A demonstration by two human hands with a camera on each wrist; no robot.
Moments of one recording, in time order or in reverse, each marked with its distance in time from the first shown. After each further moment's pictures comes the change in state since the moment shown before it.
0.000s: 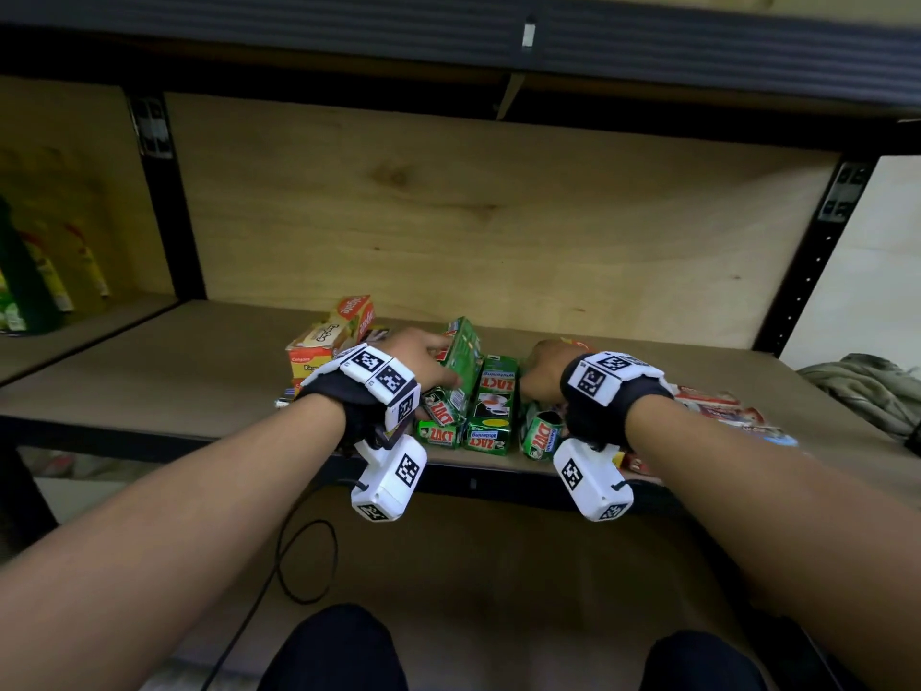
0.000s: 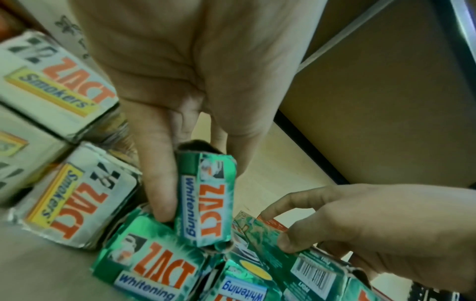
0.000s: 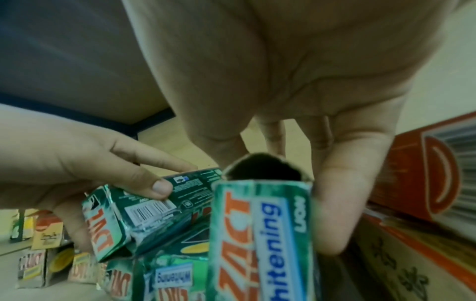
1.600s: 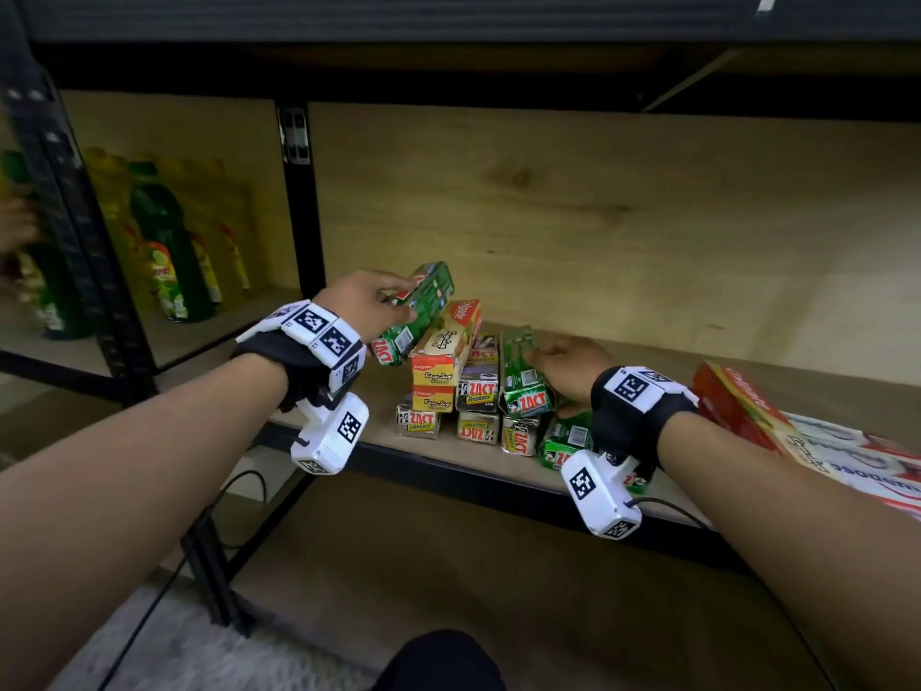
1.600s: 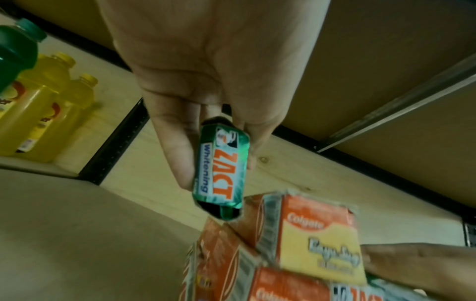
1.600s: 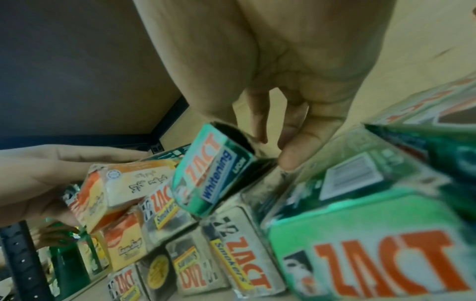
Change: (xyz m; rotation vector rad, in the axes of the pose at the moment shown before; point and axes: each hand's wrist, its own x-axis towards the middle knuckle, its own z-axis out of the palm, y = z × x) left_hand -0.009 -0.112 -0.145 0.094 0.413 -0.036; right_hand 0.026 -0.110 0.030 0.682 -0.007 -0.153
